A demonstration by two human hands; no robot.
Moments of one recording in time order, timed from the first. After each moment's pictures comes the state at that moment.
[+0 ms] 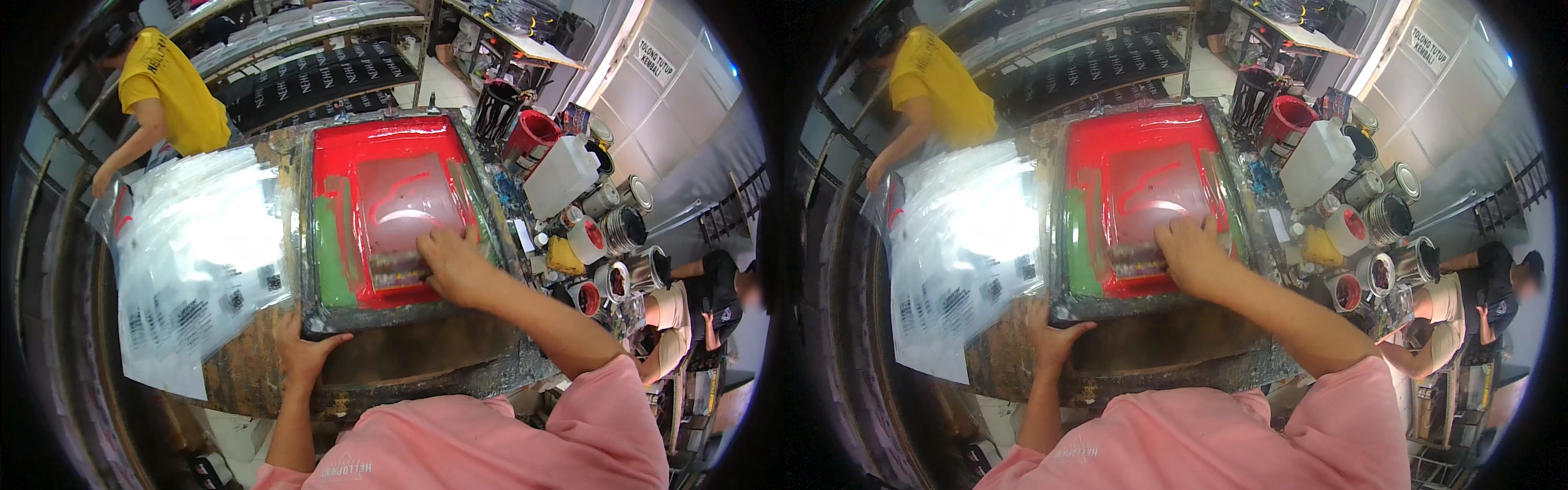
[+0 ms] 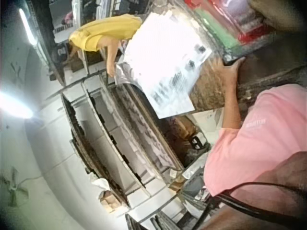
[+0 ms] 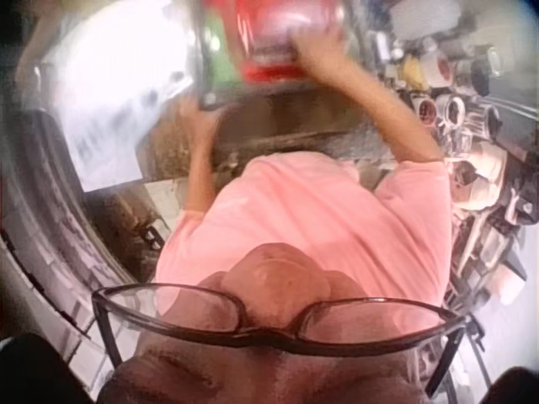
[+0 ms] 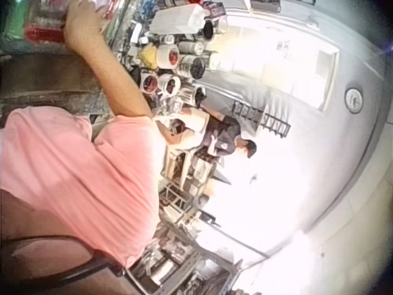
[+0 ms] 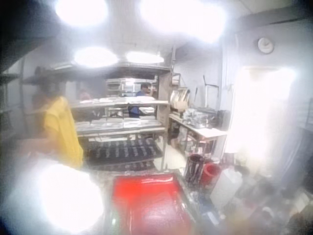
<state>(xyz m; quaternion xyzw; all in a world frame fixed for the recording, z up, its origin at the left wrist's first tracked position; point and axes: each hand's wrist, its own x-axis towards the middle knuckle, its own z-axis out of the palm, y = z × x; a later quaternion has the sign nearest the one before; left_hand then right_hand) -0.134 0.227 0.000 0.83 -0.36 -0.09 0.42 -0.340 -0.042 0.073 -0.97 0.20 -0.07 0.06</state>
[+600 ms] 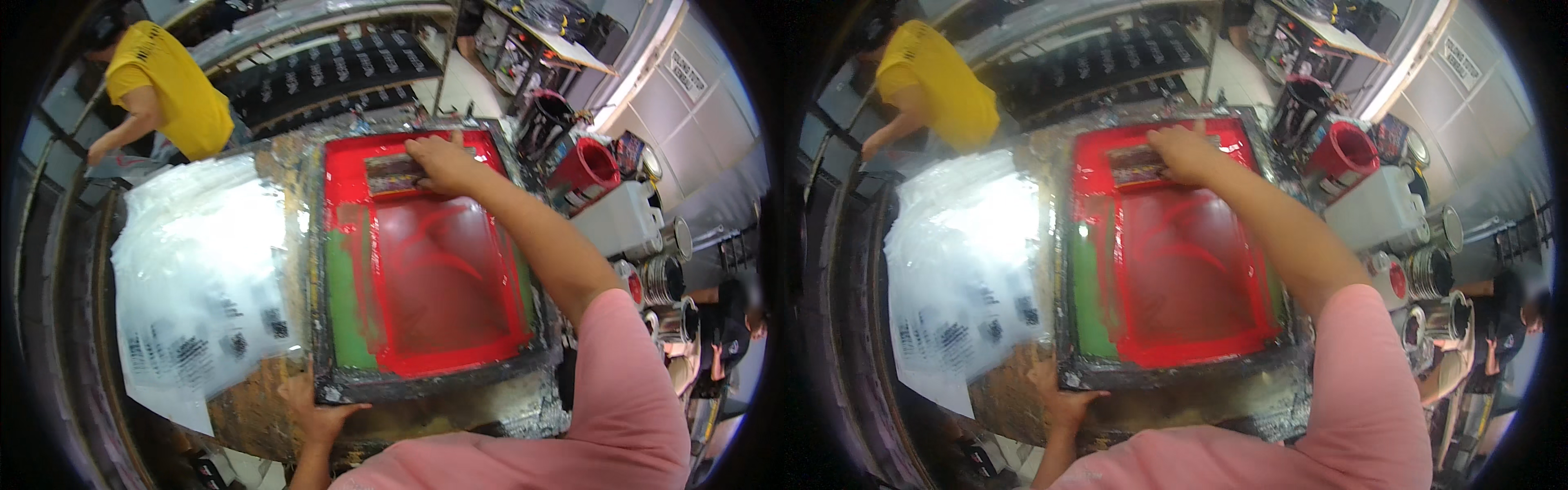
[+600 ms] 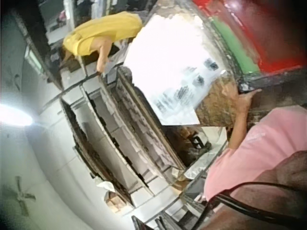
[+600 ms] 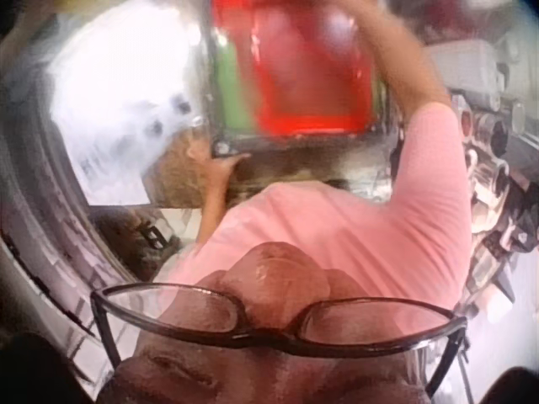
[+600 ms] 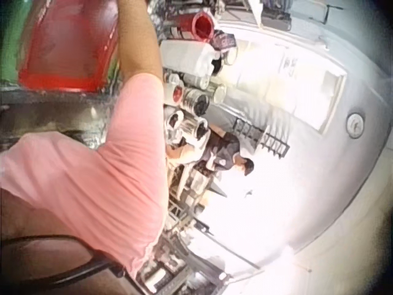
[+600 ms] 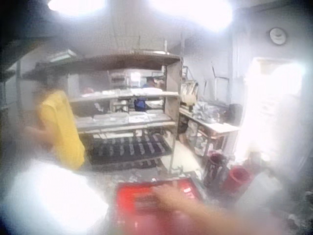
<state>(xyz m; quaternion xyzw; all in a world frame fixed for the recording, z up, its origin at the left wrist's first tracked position) -0.134 0.243 -0.022 0.86 -0.43 0.02 0.28 -0.155 -0.251 0.028 -0.97 0.18 -0.14 -0.02</state>
